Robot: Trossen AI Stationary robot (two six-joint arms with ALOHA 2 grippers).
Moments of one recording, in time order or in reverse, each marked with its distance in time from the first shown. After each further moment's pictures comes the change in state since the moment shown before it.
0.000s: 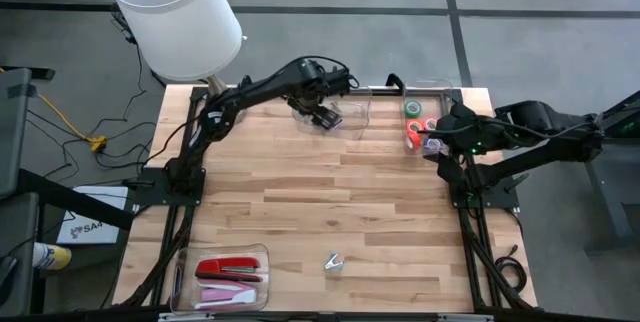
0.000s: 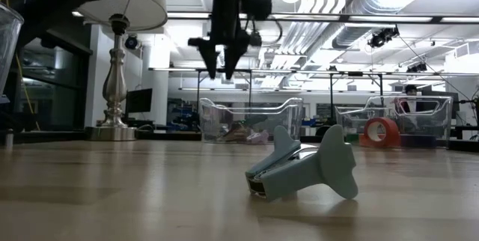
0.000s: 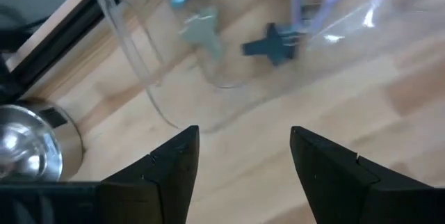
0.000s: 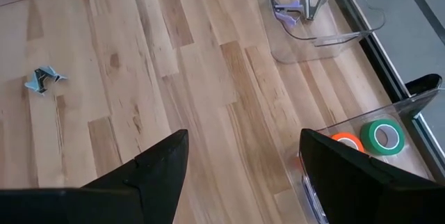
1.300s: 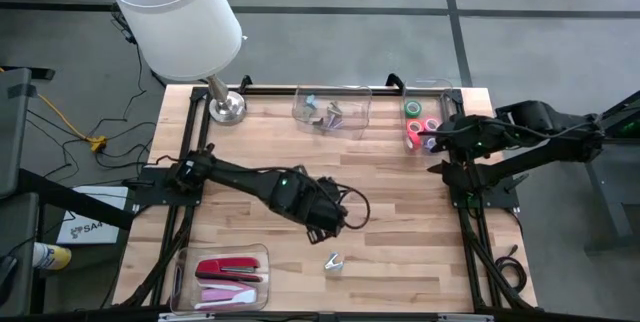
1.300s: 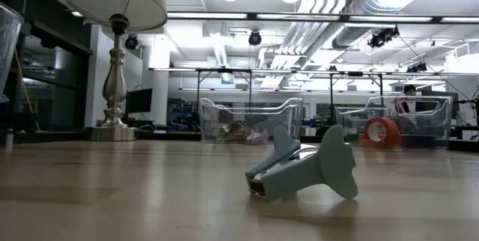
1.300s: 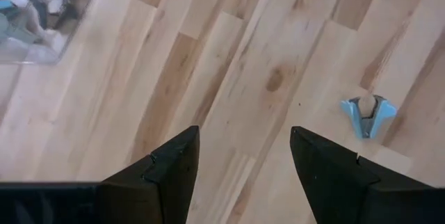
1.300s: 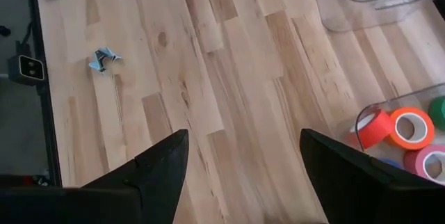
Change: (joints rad) left arm -0.718 -0.124 0.000 0.006 -0.109 -0.156; right arm 0.000 -0.003 0.000 -0.021 -0.187 0.079
